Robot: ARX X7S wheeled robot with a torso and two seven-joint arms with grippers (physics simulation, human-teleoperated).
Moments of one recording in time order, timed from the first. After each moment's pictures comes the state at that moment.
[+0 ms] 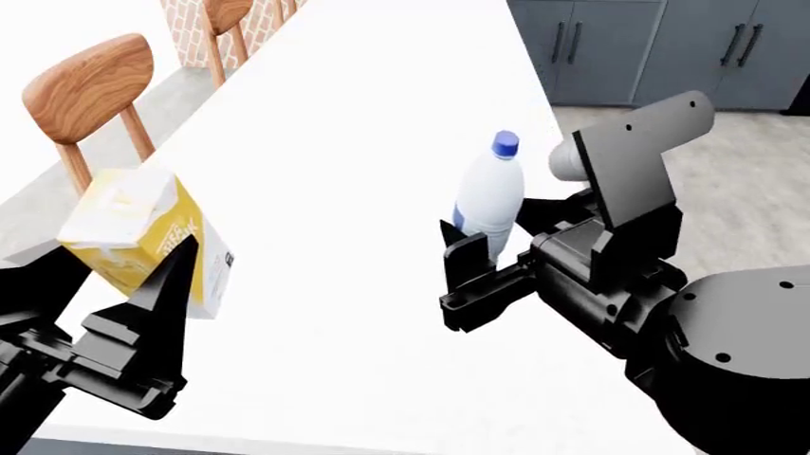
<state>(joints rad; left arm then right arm) -0.35 -0.68 -0.75 0.98 -1.70 -1.23 -0.45 1.16 0.78 -0.63 -0.58 1.86 0.88 0.93</state>
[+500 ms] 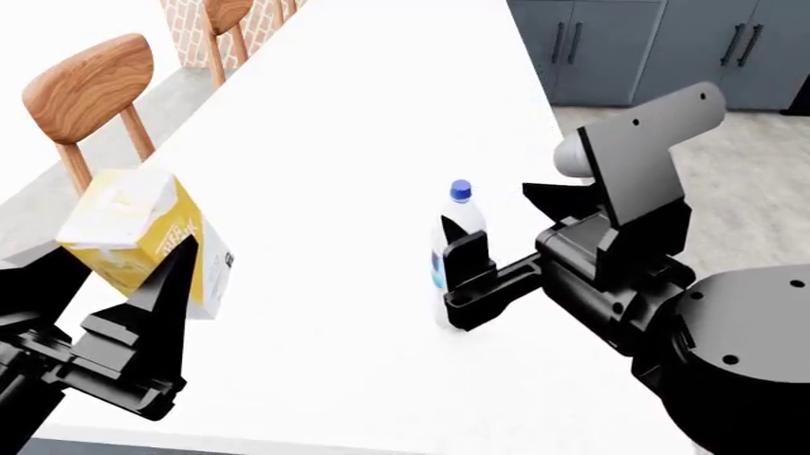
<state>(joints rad) -0.34 -0.69 -0.75 0.98 -1.70 -1.22 -0.45 1.18 0.79 -0.63 -0.59 1.85 0.89 0.94</state>
